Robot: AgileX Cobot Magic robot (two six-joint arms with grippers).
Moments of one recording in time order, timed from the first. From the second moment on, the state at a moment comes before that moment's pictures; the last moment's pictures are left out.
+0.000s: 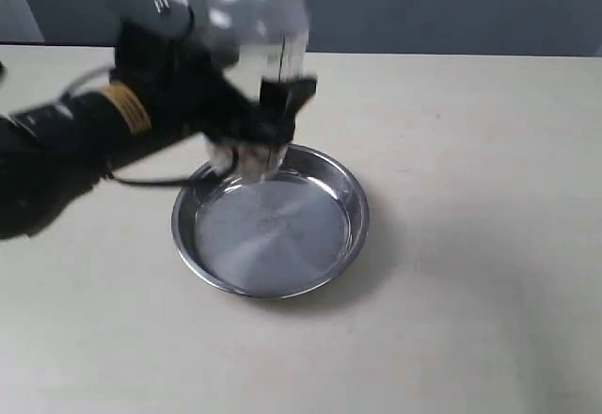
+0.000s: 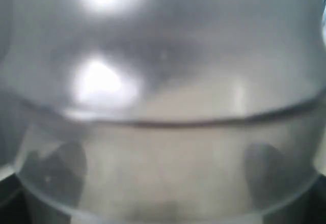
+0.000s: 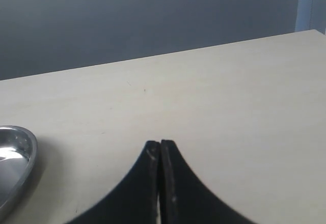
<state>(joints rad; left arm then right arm) -0.55 1.42 -0.70 0.00 -0.52 -0.05 -0.02 0.00 0.00 0.20 0.31 0.00</state>
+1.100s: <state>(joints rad) -0.55 1.65 -0.62 -0.03 -0.88 -0.05 -0.02 0.00 0.00 0.20 0.31 0.00</state>
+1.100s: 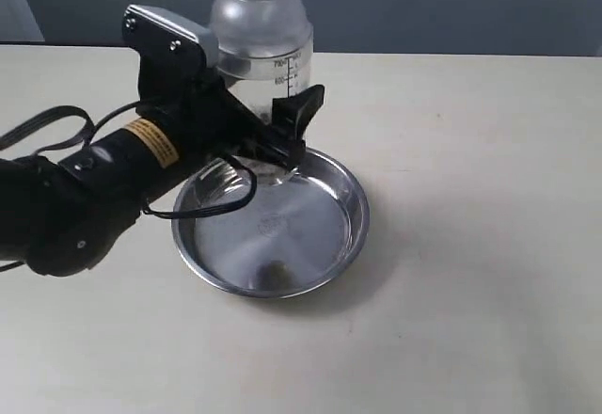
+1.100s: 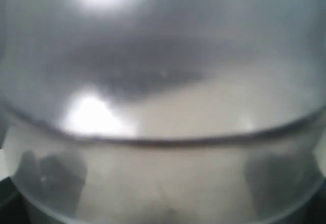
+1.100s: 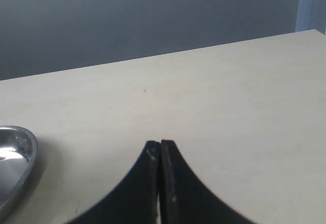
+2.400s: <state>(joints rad) -0.55 2.00 -0.68 -0.06 -1.01 -0.09 -0.02 0.00 0.00 0.20 0.31 0.00</state>
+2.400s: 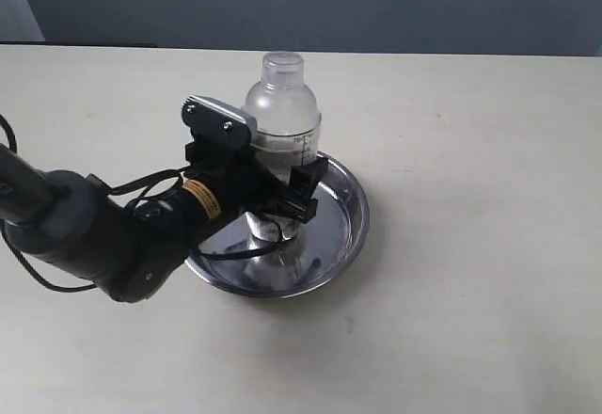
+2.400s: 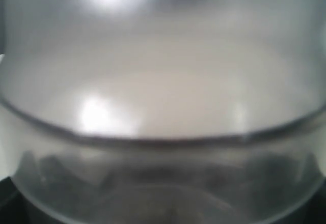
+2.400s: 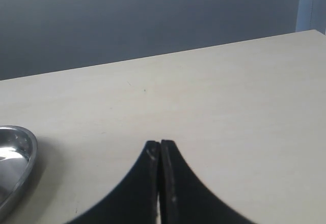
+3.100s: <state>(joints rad) -0.55 2.01 -0.68 0.02 -1.03 -0.09 -0.02 0.00 0.00 0.20 0.31 0.00</state>
